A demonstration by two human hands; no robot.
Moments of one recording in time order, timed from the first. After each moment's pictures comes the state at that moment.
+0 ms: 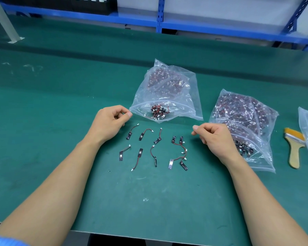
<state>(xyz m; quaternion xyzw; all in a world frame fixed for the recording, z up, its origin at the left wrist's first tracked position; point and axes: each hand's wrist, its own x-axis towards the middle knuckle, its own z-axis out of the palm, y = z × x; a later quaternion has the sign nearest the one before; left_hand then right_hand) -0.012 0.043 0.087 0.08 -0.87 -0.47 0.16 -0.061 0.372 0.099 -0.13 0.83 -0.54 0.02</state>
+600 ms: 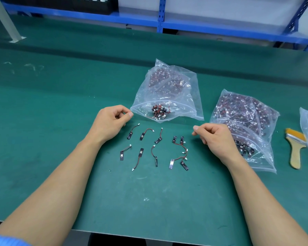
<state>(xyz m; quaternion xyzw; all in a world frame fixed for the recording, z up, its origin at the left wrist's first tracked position) -0.012 0.044 0.087 0.09 -0.87 -0.47 0.16 -0.061 0.371 0.099 -0.14 0.83 -0.54 0.02</state>
